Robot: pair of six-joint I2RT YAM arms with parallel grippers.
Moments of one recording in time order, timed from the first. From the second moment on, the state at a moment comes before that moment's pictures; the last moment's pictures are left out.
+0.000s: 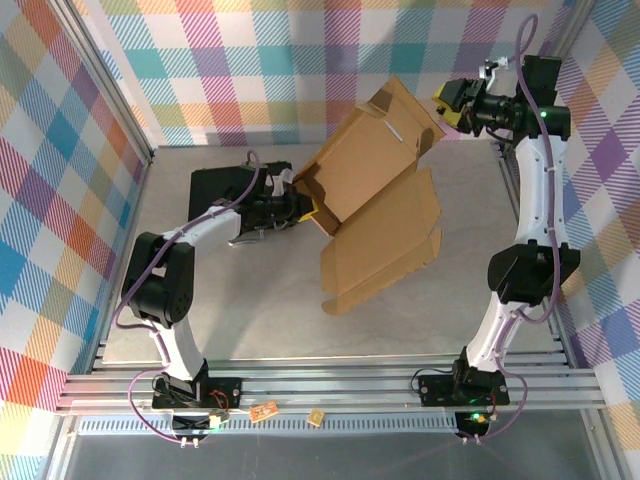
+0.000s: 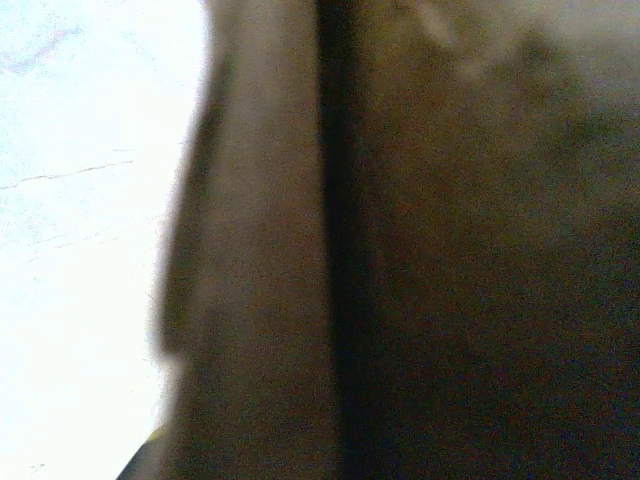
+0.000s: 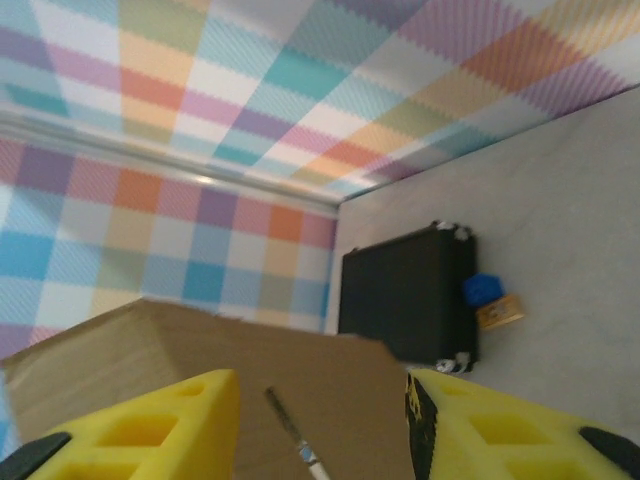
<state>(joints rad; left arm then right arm) -0.32 1.82 1.24 -0.06 0.79 -0.84 -0.11 1.92 2.29 -0.89 -1.01 0.68</state>
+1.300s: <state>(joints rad) -0.32 1.79 1.29 -0.26 0.79 -0.73 0.18 1.86 2.37 -1.22 -0.62 0.17</state>
